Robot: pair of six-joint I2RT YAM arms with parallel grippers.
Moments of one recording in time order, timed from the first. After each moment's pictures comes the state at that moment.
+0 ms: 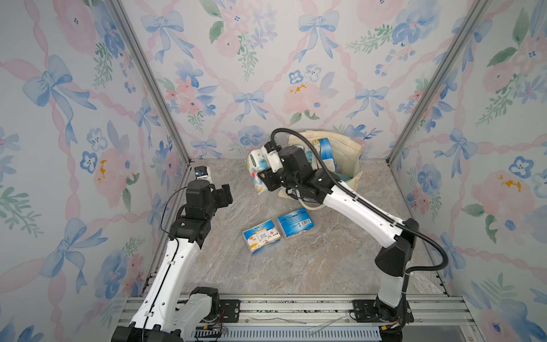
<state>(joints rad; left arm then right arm) -0.10 1.00 0.95 -0.40 -0.09 -0.26 0.84 1.82 2.02 -0.57 0.06 0.19</state>
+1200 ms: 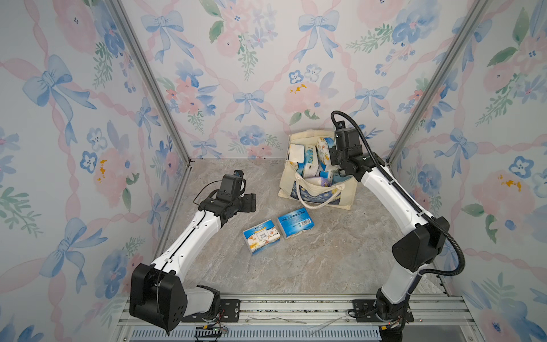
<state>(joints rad) -0.31 1.31 1.06 -0.56 -0.06 -0.20 0.41 1.79 1.87 -0.64 0.54 -0.03</state>
